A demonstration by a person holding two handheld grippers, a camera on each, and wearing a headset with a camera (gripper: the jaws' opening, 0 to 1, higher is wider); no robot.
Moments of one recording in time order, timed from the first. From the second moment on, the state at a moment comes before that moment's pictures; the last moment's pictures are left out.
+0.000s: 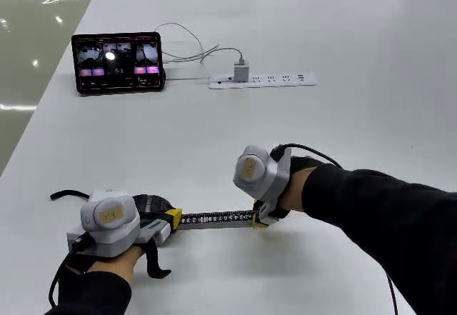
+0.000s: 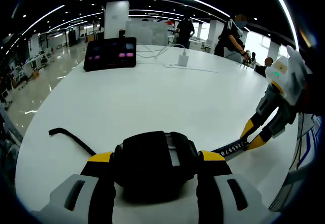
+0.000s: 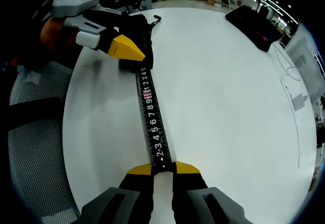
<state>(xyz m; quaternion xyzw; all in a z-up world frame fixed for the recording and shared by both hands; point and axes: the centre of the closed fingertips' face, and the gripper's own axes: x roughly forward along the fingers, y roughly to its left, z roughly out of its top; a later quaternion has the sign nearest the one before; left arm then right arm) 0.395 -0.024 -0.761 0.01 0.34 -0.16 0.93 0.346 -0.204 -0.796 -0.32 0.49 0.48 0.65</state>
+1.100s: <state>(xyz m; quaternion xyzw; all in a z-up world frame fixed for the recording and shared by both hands) 0.394 -0.024 -0.761 0.01 0.34 -0.16 0.93 0.349 -0.192 -0.796 -0.32 0.48 0.49 0.65</state>
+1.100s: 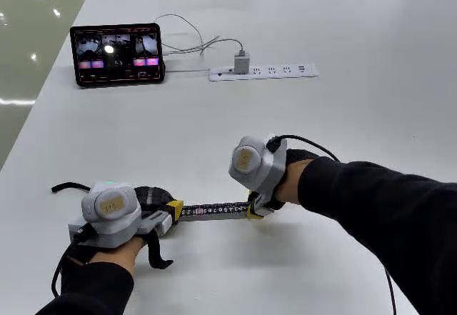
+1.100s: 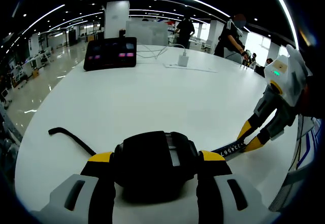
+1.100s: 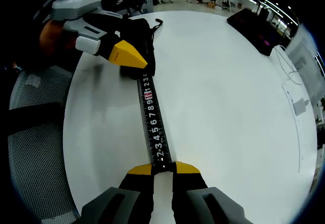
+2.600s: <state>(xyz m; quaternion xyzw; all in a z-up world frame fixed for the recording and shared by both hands) 0.394 -0.024 -0.761 0.01 0.34 -0.16 0.93 0.352 -0.163 -0.795 -0.30 0.47 0.49 0.67</state>
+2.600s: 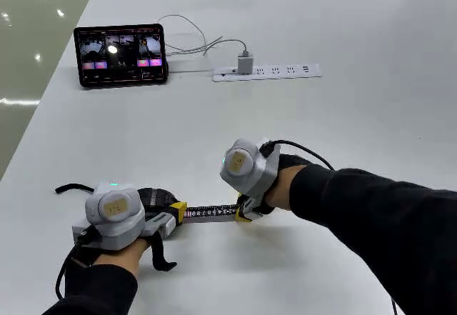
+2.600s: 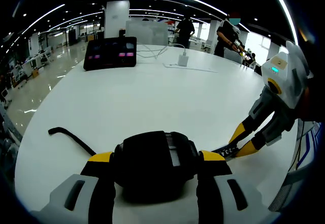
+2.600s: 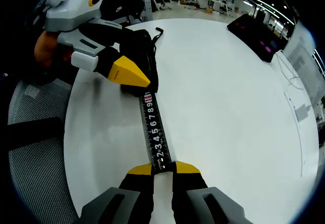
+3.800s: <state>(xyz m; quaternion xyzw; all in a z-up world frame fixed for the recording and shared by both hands) 0.392 -0.024 -0.761 0.00 0.34 -0.17 0.93 0.354 -0.147 -0.795 -0.28 0.45 0.51 0.67</state>
